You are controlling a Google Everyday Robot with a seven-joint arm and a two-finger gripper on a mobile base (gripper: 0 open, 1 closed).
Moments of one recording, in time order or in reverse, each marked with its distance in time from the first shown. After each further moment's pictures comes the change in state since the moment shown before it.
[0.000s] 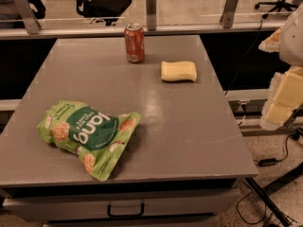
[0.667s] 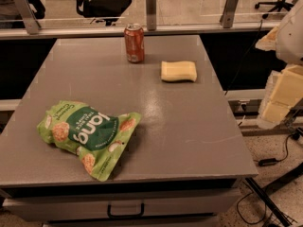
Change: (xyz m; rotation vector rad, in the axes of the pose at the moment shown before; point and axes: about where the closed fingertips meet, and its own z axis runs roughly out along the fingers) arm -0.009 0.000 -0.001 -0.002 -0.005 -0.013
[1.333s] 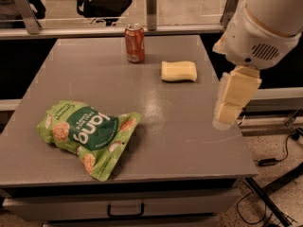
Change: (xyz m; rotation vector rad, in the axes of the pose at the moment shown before) arm -0.073 0.019 0.020 -0.061 -0.041 -0.079
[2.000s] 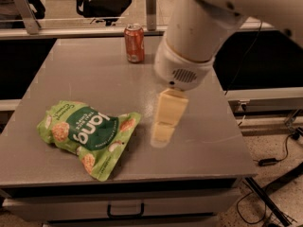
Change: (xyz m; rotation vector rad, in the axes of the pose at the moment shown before) arm -0.098 0.036 0.060 -0.105 -0.066 -0.092
